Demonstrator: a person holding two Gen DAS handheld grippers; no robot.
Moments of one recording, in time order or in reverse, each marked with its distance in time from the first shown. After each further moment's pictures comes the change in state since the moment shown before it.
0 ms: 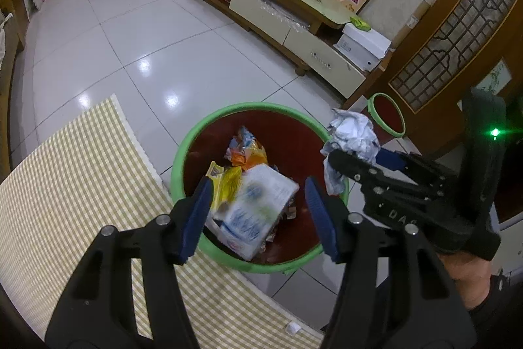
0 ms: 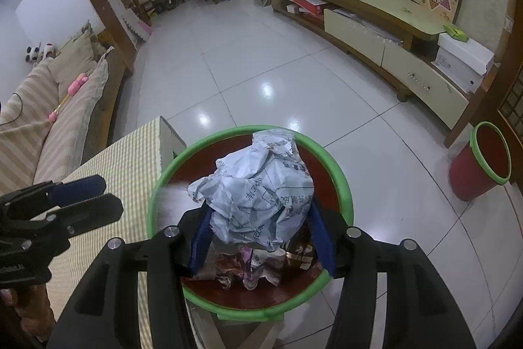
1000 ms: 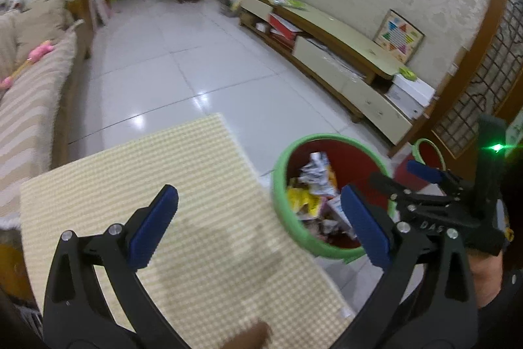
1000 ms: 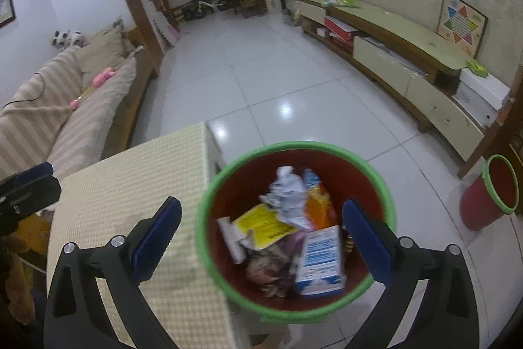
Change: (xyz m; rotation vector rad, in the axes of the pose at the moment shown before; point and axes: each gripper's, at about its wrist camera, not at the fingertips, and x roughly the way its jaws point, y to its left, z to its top) left arm -0.108 0.061 -0.058 -0.121 -0.224 0.257; right arm -0.022 0.074 -0.018 -0.125 -0.098 0.064
